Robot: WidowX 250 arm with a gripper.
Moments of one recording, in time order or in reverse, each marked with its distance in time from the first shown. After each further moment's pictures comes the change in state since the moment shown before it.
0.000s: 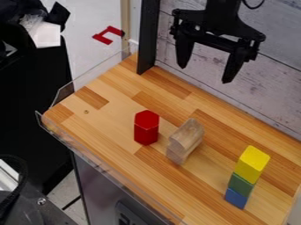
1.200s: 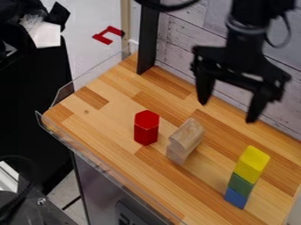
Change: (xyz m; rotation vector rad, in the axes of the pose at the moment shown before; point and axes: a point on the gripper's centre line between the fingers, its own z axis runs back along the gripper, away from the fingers) arm -0.042 -0.047 -0.013 -0.100 0.037 -0.135
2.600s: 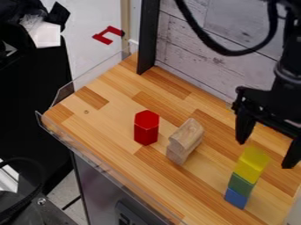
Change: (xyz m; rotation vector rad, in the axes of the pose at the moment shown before) arm -0.003 -0.045 -0.039 -0.033 0.085 -0.116
